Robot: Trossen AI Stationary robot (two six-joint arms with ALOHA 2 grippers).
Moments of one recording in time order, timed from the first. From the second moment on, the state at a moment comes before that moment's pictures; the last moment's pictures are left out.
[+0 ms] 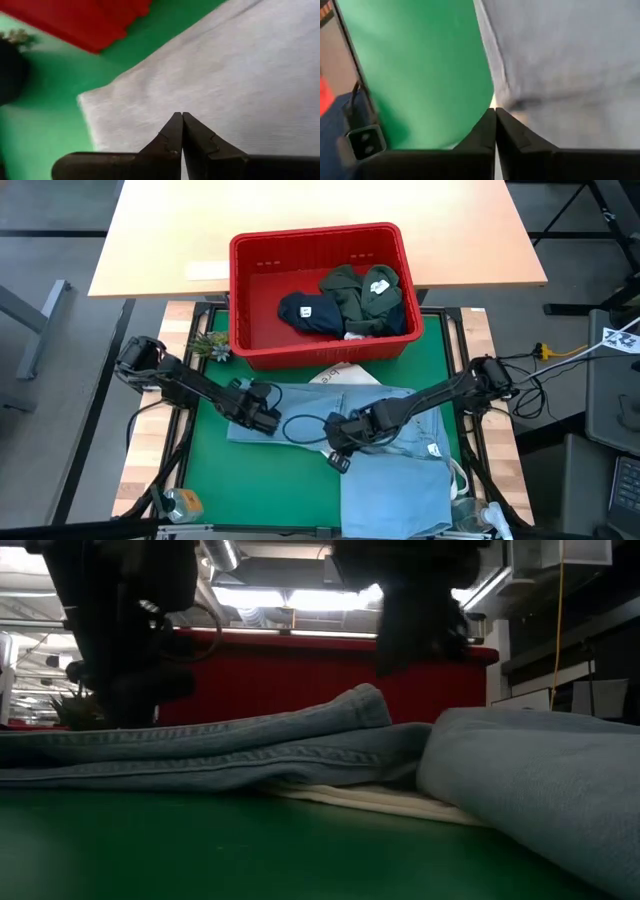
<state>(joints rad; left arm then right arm) -0.32 1.61 0.86 -0.89 -0.55 -1.27 0.35 1.87 1.44 -0.62 -0.01 0.81</state>
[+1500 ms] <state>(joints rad) -0.30 1.62 0.71 -0.91 -0.50 -1.41 0.35 2.06 1.43 -0.59 -0.09 0.68</state>
